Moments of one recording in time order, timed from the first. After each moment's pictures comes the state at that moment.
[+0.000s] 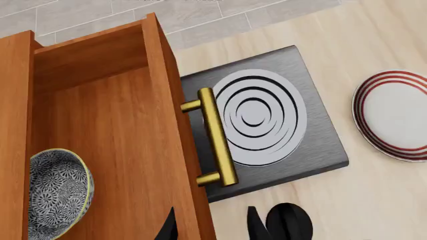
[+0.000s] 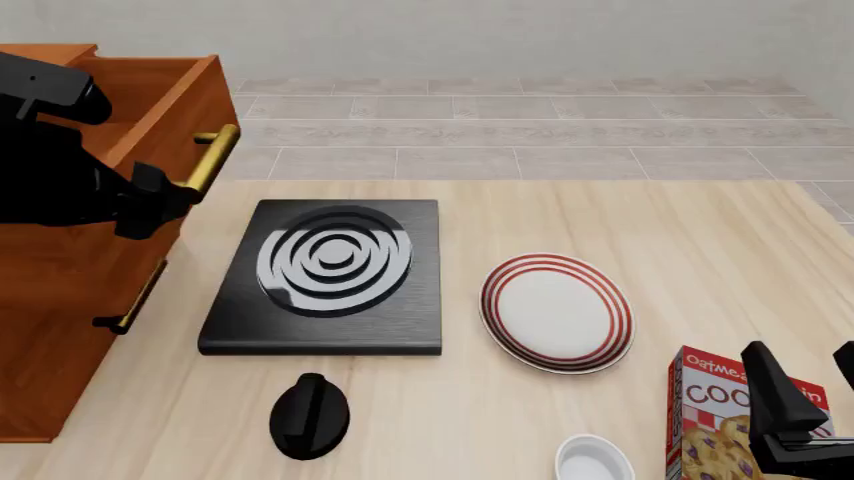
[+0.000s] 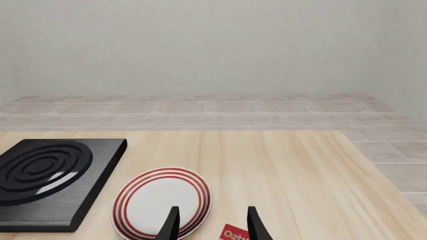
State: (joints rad) left arm -0.17 1.06 -1.07 0.81 0.12; right arm 0.01 0.05 0.00 -0.01 0.01
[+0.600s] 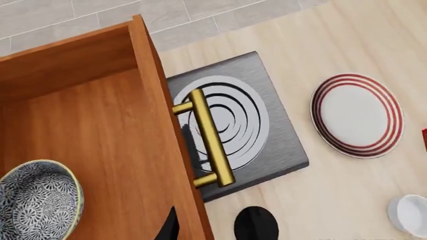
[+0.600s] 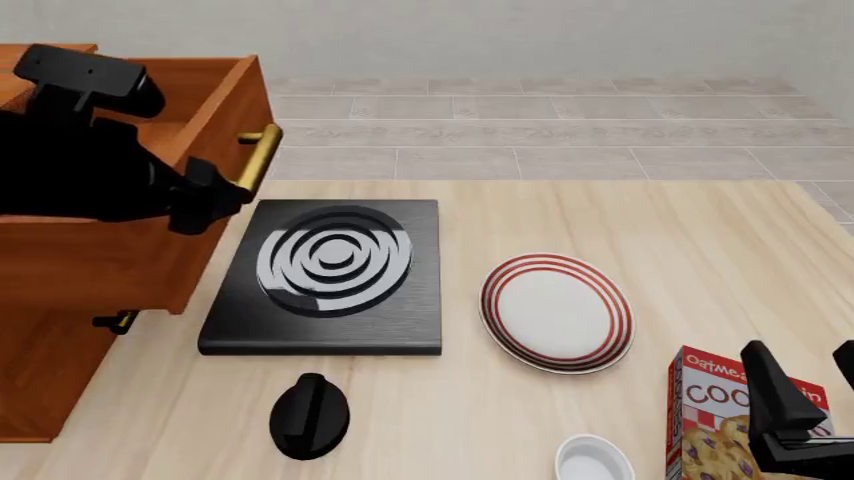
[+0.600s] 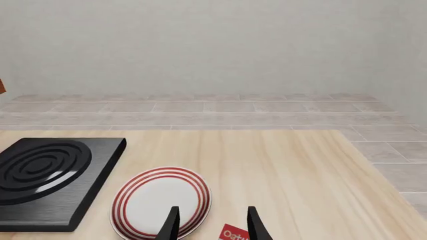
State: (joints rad) left arm -0.32 1.10 -1.11 0.80 0.01; right arm 0.01 0.06 0.00 -0.02 0.01
